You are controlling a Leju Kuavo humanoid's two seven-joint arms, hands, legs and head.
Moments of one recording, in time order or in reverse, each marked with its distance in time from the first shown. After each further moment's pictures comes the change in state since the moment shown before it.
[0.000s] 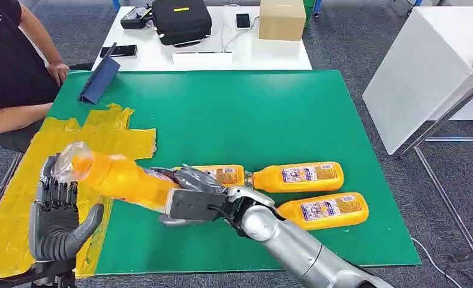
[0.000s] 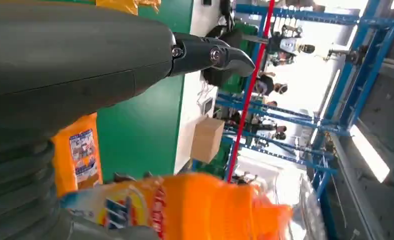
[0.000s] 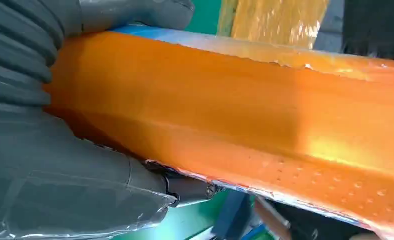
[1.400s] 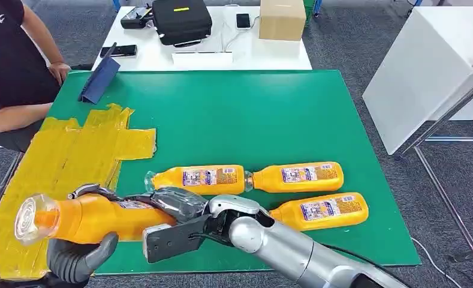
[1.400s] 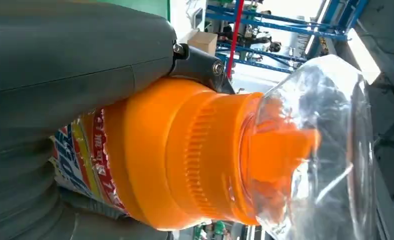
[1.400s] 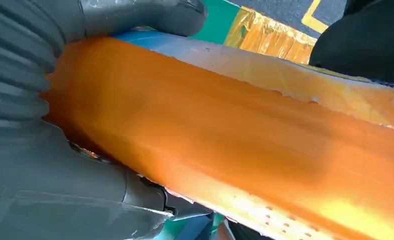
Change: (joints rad) left arm 0.030 0.076 -0.089 0.004 0.097 -0.269 -0.037; right arm -0.061 -0.014 0.173 -0.021 0.067 0.046 -0.020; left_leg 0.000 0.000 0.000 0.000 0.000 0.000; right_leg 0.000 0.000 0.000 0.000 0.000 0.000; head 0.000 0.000
